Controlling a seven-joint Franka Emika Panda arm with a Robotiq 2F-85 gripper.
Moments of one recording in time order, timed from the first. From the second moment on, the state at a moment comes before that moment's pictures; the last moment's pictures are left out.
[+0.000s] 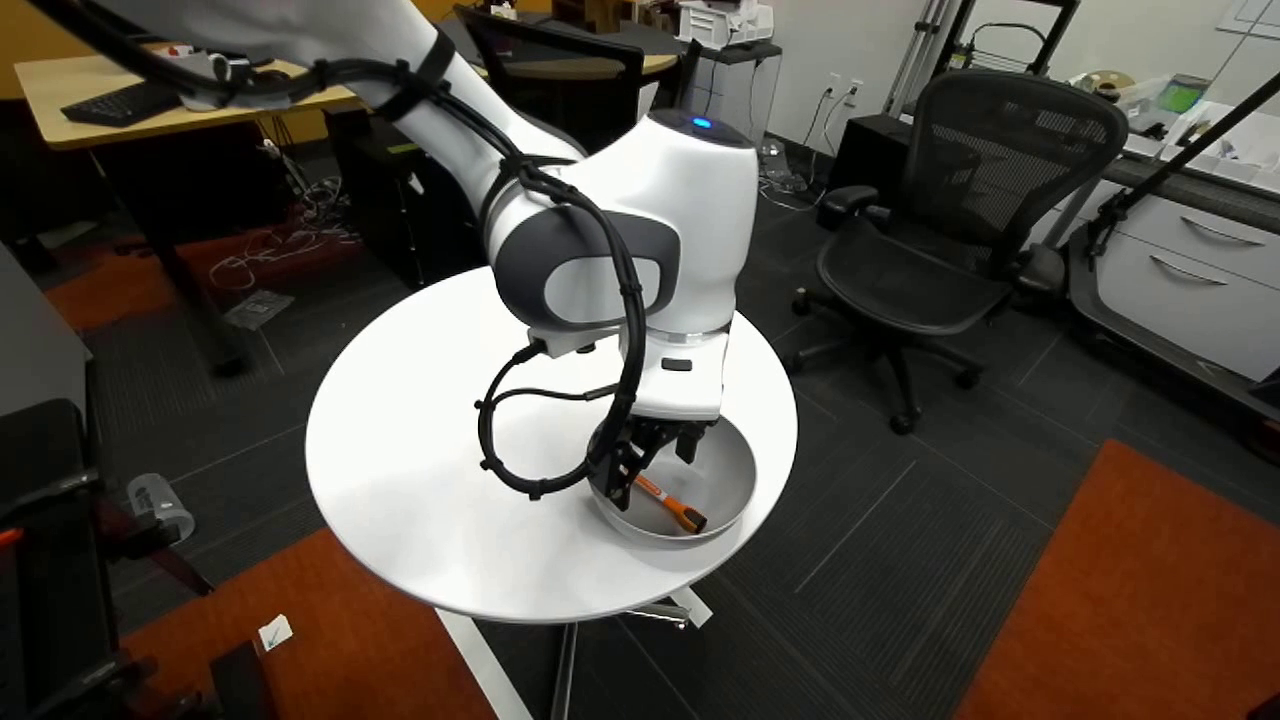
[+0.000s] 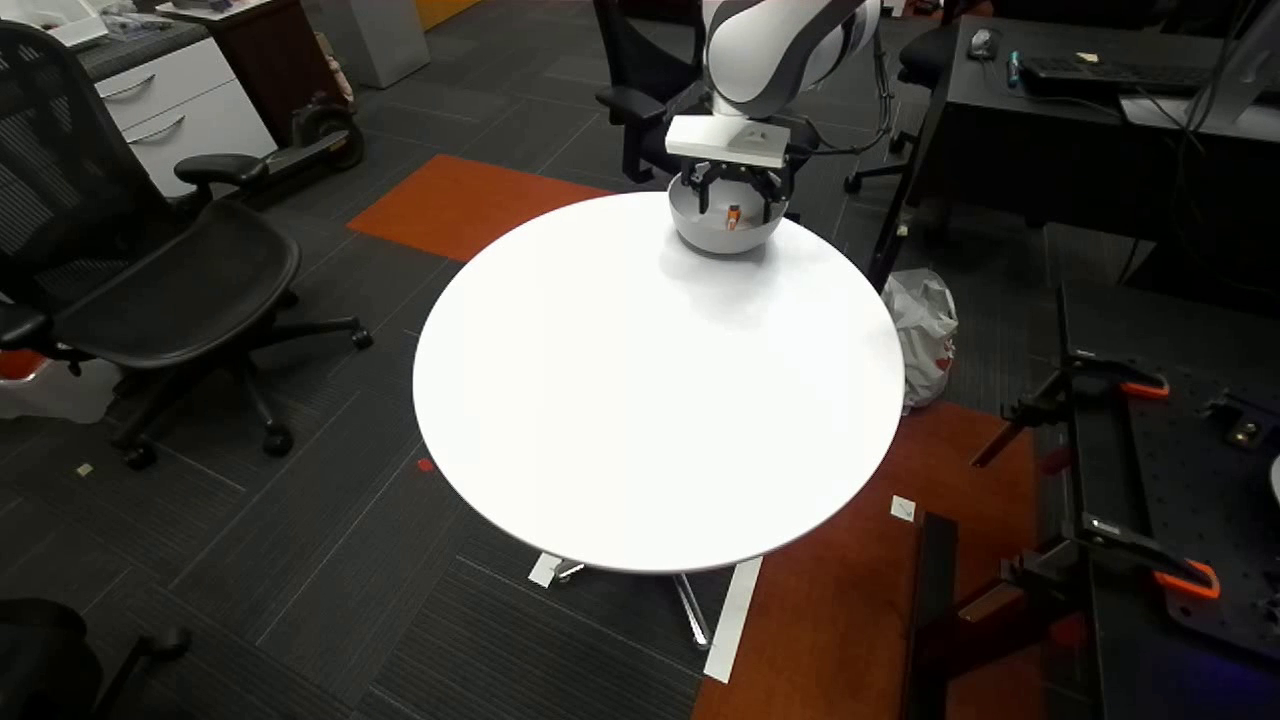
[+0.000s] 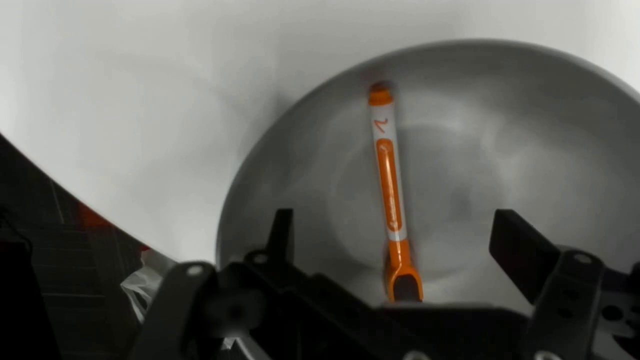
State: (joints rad) arm -0.16 0.77 -0.22 -1.69 0.12 2.43 1.15
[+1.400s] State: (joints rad) arm -0.14 0.77 -0.26 -1.66 0.14 2.43 1.15
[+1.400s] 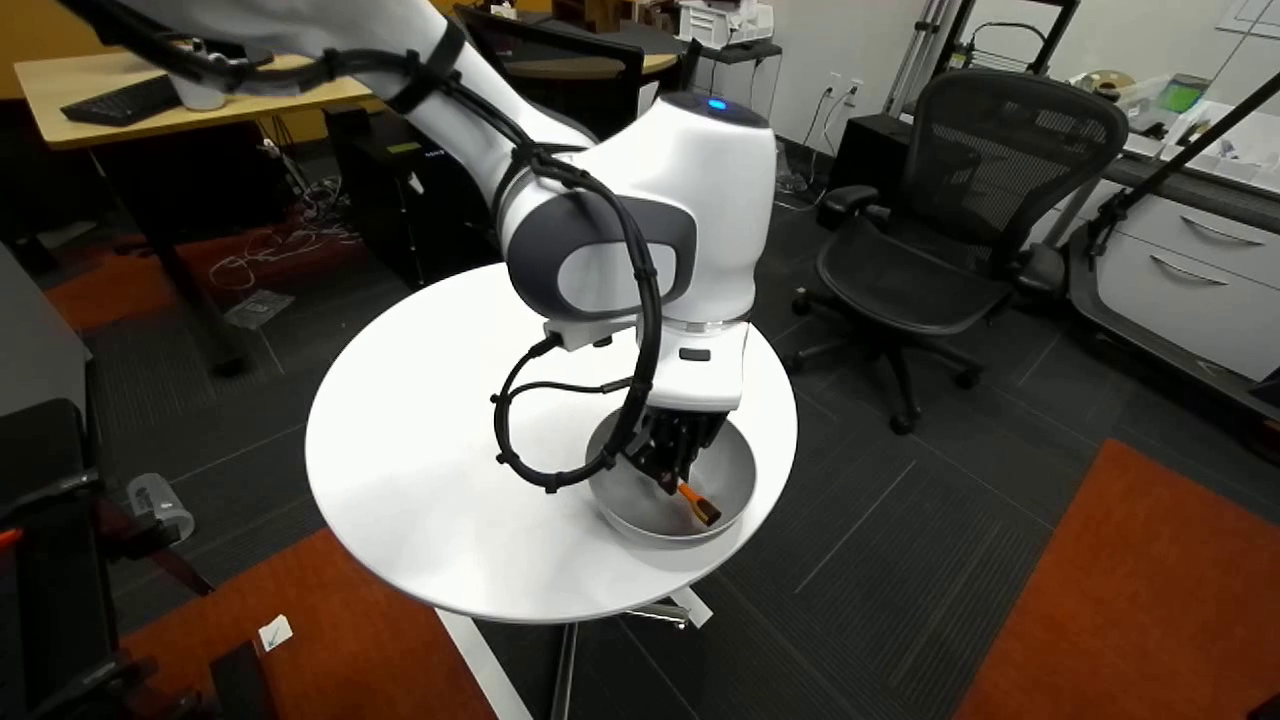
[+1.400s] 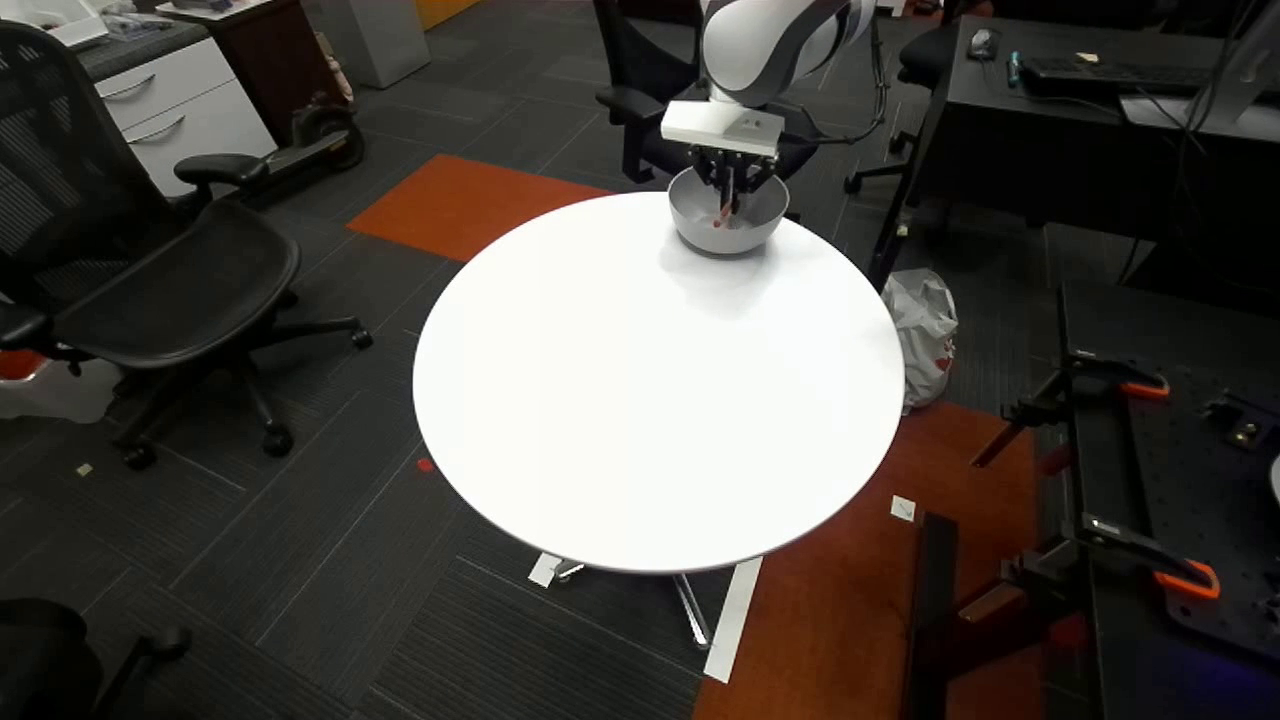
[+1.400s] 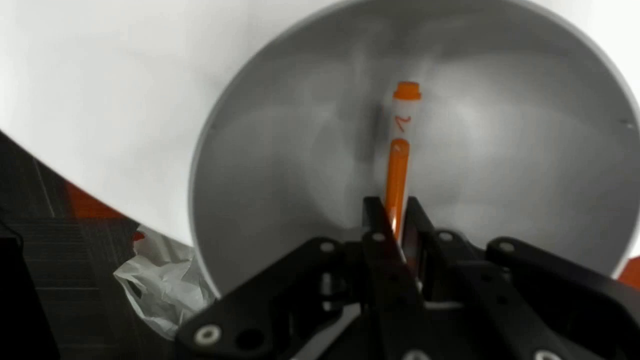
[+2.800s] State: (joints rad) arm 0.08 0.14 -0.17 -2.32 -0.33 2.45 1.52
